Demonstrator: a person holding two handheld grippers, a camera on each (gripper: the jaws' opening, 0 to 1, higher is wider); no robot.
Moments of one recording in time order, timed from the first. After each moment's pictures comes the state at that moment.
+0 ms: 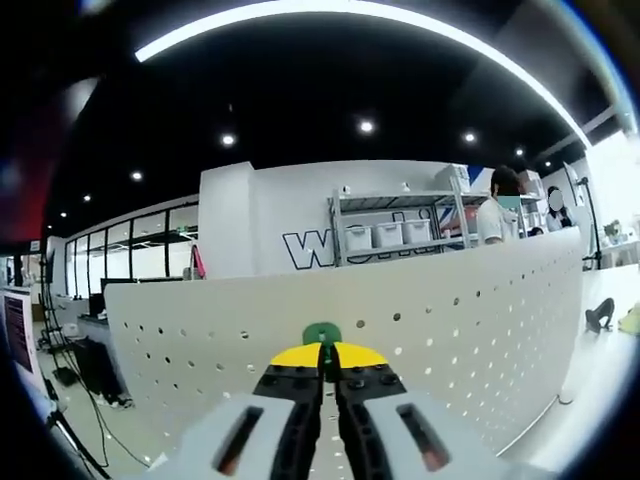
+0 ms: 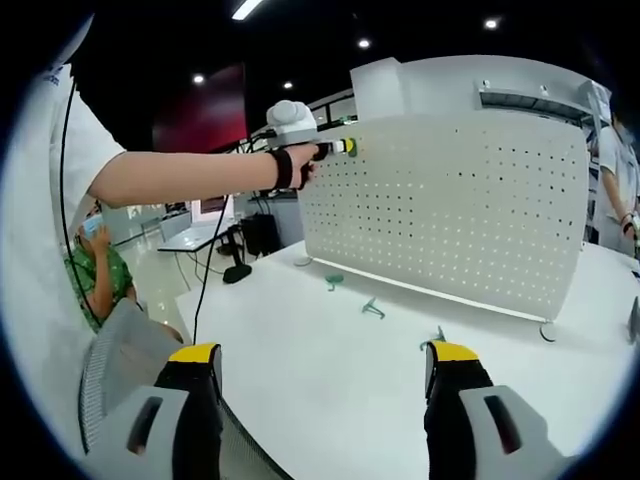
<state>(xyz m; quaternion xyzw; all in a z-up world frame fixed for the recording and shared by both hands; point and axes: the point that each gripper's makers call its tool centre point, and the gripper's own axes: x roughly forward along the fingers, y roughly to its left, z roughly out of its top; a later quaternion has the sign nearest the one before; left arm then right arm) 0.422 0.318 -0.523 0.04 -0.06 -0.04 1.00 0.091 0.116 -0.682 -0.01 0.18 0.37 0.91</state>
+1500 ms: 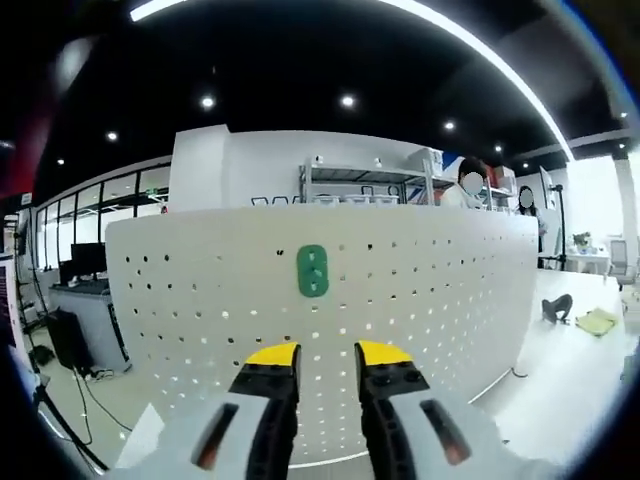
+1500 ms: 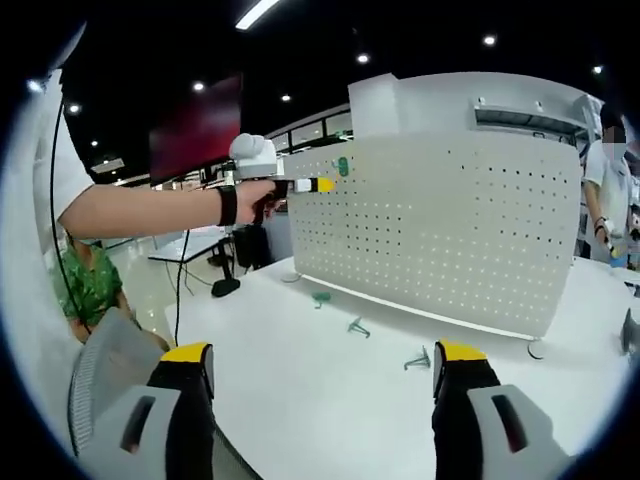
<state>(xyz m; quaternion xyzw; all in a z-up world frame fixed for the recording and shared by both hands) 0.365 0.319 -0.577 0.01 0.02 -0.13 0.99 0.107 0.106 -0.665 -0.02 0.14 0.34 0.93</state>
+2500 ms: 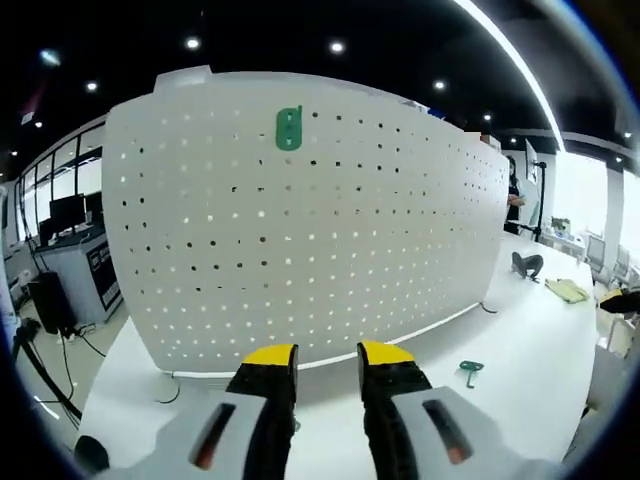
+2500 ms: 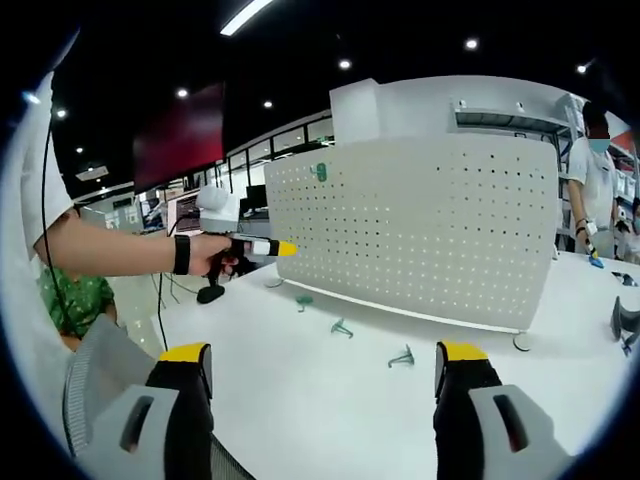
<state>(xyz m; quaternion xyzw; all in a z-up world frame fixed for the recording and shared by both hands) 0.312 0.318 -0.692 -0.01 0.16 -0.18 0.97 0.109 0.089 -0.666 -0.01 0.14 0.31 0.94</state>
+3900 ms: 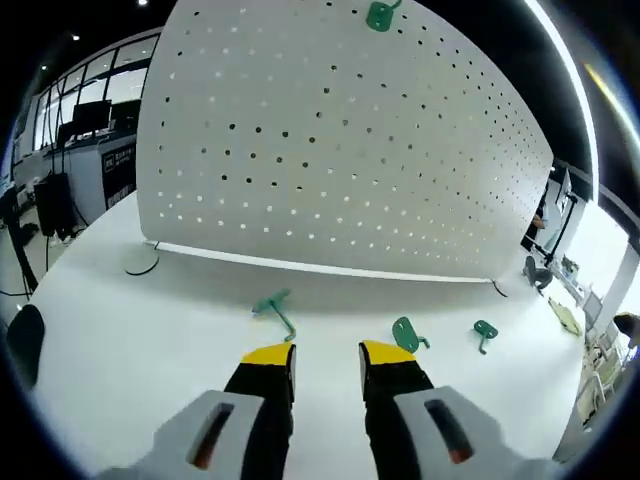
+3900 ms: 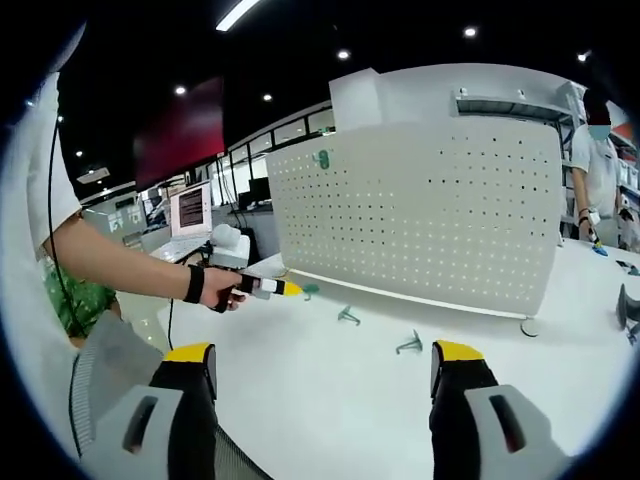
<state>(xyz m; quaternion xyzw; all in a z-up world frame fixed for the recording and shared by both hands) 0.295 0.332 -0.801 -0.11 0.27 -0.13 0.95 0.101 0.092 -0.680 0.00 0.16 0.32 0.93</state>
